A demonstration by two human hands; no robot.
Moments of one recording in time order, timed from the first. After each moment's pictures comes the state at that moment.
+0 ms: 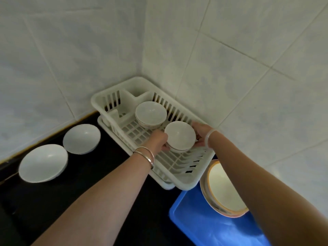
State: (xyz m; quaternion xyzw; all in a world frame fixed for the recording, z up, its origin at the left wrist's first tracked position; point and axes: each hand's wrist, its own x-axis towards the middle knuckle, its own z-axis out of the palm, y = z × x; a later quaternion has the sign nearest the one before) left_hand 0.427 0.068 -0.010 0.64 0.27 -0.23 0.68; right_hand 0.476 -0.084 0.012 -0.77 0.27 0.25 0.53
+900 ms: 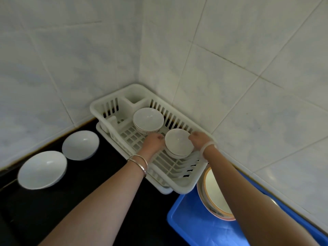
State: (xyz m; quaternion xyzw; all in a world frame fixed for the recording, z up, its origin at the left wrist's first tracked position) left_hand 0.421 0.080 -0.013 0.80 0.13 -0.15 0.56; right_hand 0.454 -0.093 0.012 -0.93 0.10 0.18 0.30
